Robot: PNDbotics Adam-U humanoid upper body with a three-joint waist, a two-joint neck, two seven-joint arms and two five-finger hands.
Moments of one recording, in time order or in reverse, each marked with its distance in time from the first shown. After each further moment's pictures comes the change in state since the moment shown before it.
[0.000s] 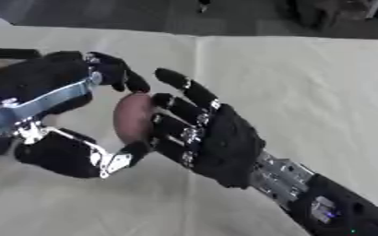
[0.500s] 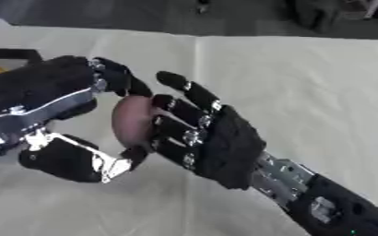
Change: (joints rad) left arm 0.002 -0.009 -0.006 0.000 -0.050 -0.023 -0.023; right arm 0.000 0.004 0.000 0.000 0.004 -0.003 -0.023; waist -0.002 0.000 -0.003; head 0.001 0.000
